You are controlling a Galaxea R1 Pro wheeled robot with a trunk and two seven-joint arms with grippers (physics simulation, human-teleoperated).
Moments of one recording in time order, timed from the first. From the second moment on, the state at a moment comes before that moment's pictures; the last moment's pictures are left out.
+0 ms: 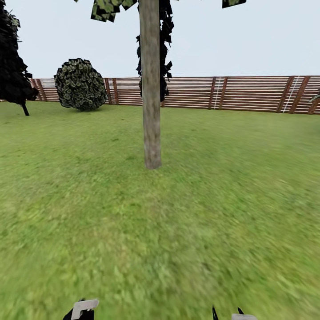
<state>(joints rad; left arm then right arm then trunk) -0.26 0.06 0.07 -0.36 0.03 -0.34 0.04 -0.19 -0.01 -0.04 -0.32 0.01 -0.70 -0.03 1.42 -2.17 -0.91</state>
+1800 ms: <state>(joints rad) -0.26 0.06 0.07 -0.36 0.03 -0.34 0.04 -0.19 -0.01 -0.04 -0.32 0.01 -0.70 -0.03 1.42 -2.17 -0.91</state>
